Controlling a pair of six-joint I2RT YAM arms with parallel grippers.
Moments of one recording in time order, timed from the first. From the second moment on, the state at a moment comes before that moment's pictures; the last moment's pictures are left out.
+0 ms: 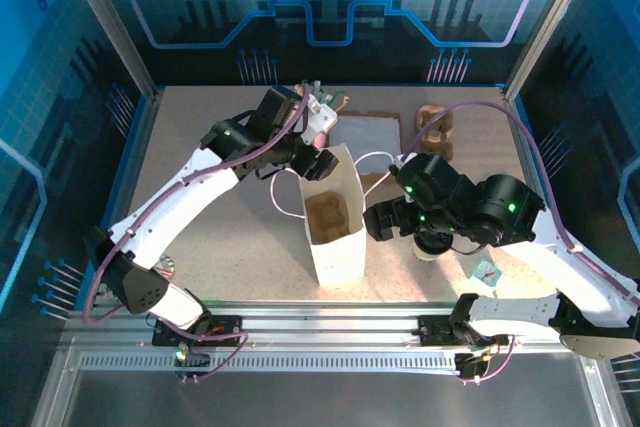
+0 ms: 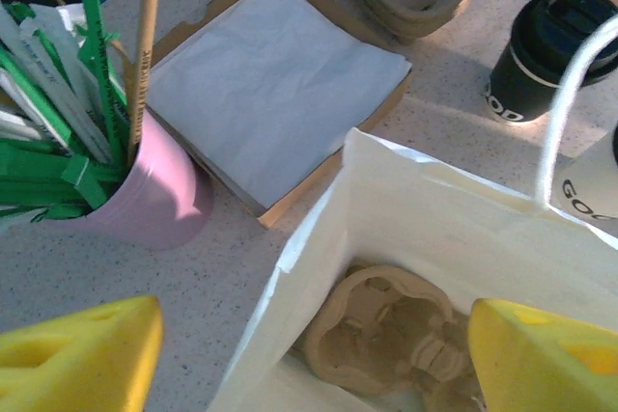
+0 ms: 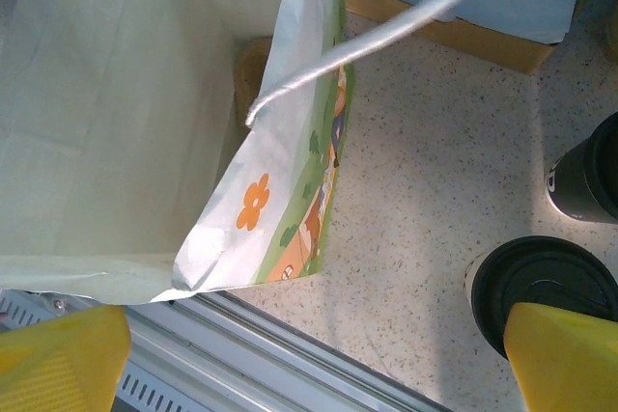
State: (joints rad) left arm -0.64 1.53 1.66 -0.92 0.03 0.10; right arm 0.97 1.12 1.54 -1.39 0.20 0.57
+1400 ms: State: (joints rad) left arm -0.61 1.71 1.88 -1.09 -0.11 -0.07; right arm 0.96 1.11 1.49 -1.38 0.17 0.56
